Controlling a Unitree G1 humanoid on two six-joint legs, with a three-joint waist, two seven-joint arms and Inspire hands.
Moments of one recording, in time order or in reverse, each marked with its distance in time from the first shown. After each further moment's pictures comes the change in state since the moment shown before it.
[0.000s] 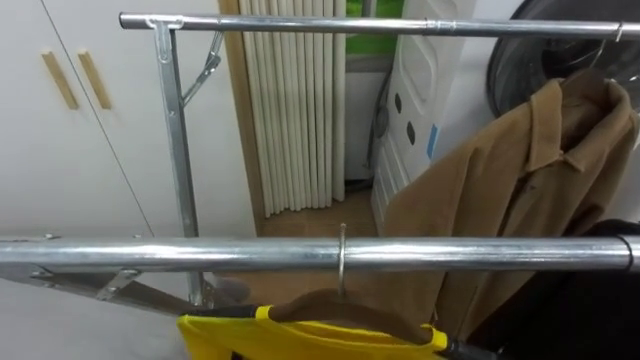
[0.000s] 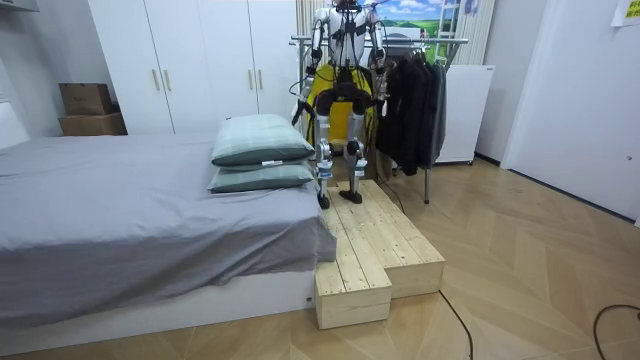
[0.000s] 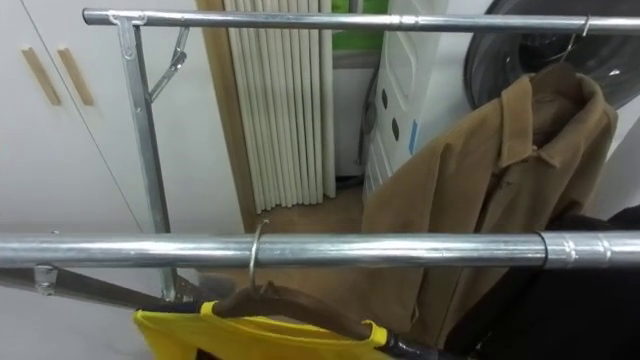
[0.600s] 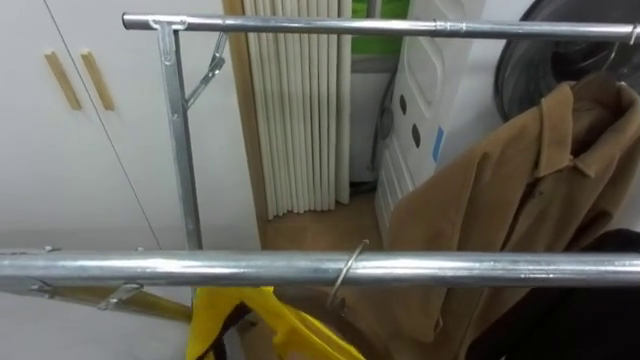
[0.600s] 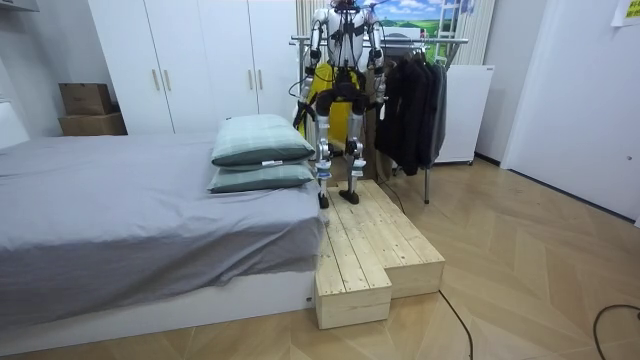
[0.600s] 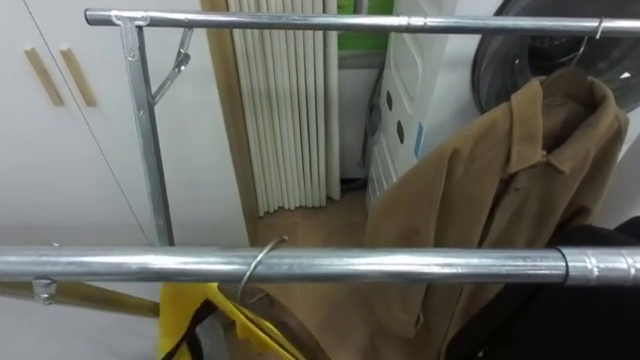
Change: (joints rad) left arm -0.004 -0.006 0.016 0.002 0.000 0.046 -0.075; right arm 0.000 0.026 -0.036 0.160 -0.060 0.039 0.073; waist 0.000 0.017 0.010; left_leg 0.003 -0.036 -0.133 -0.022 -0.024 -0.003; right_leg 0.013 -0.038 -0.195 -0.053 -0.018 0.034
